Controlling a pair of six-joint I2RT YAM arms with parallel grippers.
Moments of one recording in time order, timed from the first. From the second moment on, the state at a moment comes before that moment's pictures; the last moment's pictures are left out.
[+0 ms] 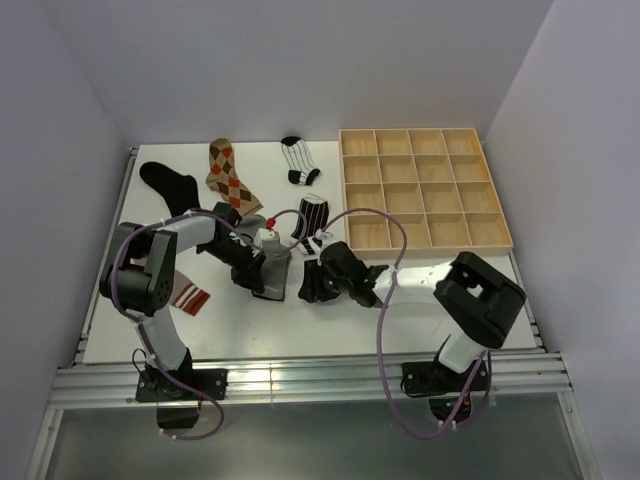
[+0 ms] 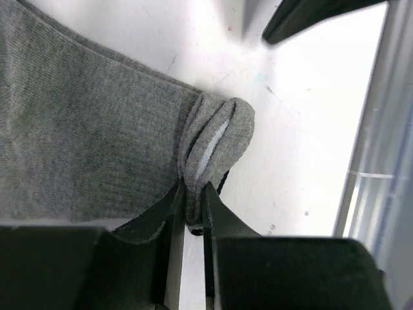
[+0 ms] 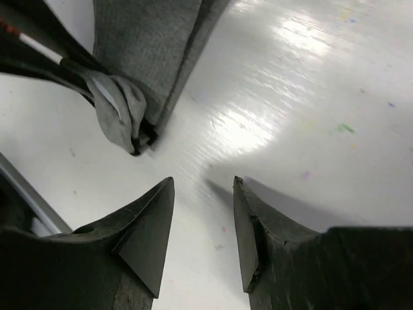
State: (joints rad) left arm -0.27 1.80 1.01 -0.77 0.83 0.91; right arm 0.87 1.64 0.72 0.18 -0.13 0.66
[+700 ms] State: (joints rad) left arm -0.26 2.09 1.23 -1.19 0.87 0.90; right arm 1.32 1.72 0.70 0.49 0.36 0.18
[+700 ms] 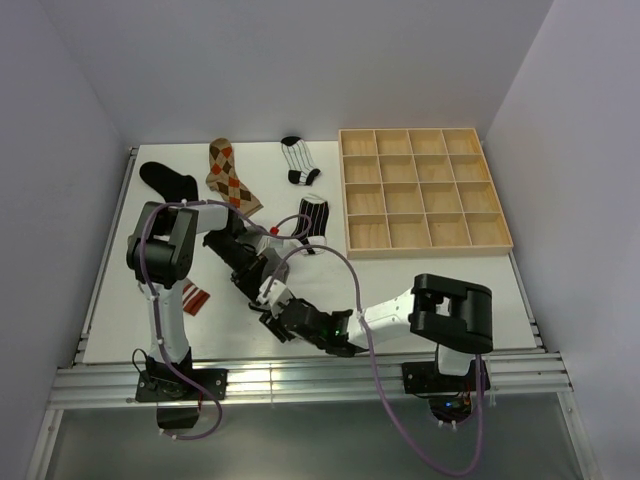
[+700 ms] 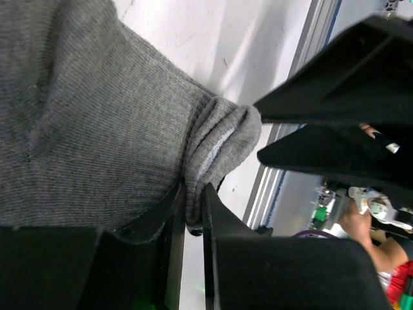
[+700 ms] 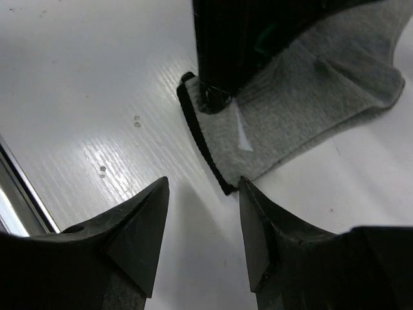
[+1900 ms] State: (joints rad) left arm -0.26 2.11 1.25 -1.27 0.84 0.89; right arm 1.33 1.87 0.81 0.50 0.40 0.06
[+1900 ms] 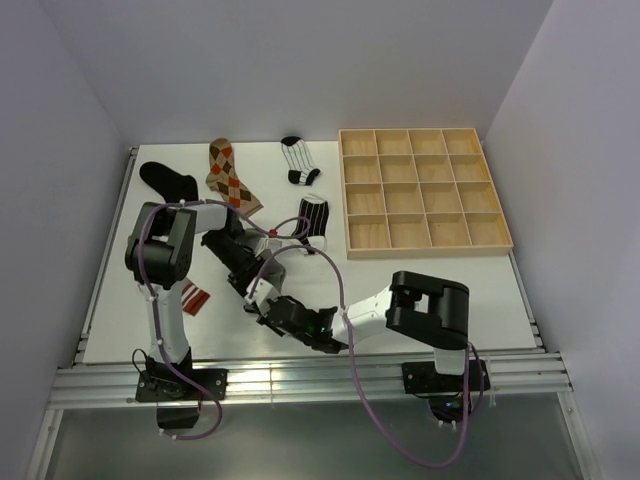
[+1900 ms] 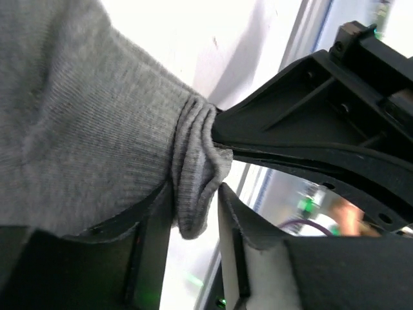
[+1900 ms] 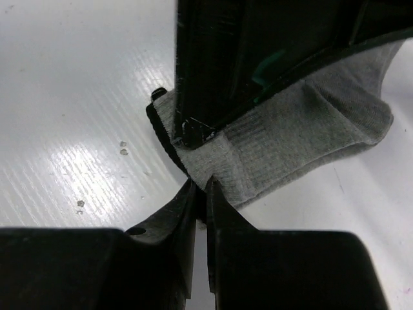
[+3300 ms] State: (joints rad) left arm -0.32 1.11 0.54 -0.33 0.62 0.83; right arm 0.85 2.02 1.16 -0.07 -0.74 0.47
